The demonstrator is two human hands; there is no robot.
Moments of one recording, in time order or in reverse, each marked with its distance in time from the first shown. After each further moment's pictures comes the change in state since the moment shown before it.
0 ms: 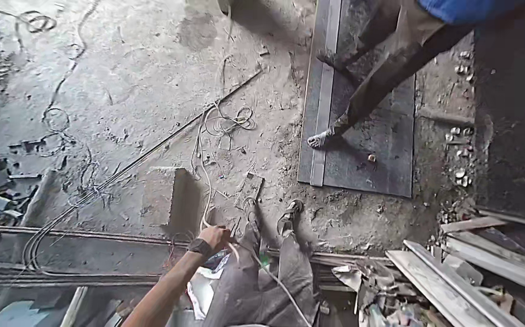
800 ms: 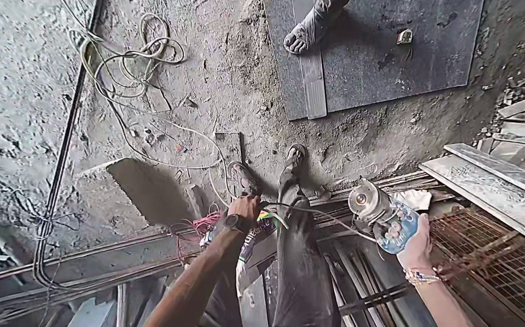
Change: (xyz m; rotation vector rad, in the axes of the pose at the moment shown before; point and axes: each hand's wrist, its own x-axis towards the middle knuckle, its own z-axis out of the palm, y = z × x) left_hand 0.279 0.141 0.047 0.182 -0.253 -0.071; right_hand 0.284 0.158 0.012 -0.436 0.106 0.006
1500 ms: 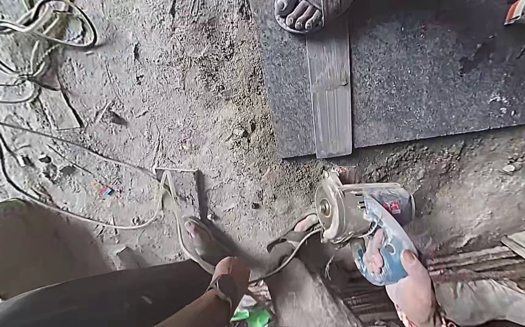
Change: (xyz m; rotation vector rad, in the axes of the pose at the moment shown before) left_hand 0.294 0.064 0.032 0.303 -0.543 -0.034; right_hand 0.260 0.092 0.195 0.079 -0.812 -0.363
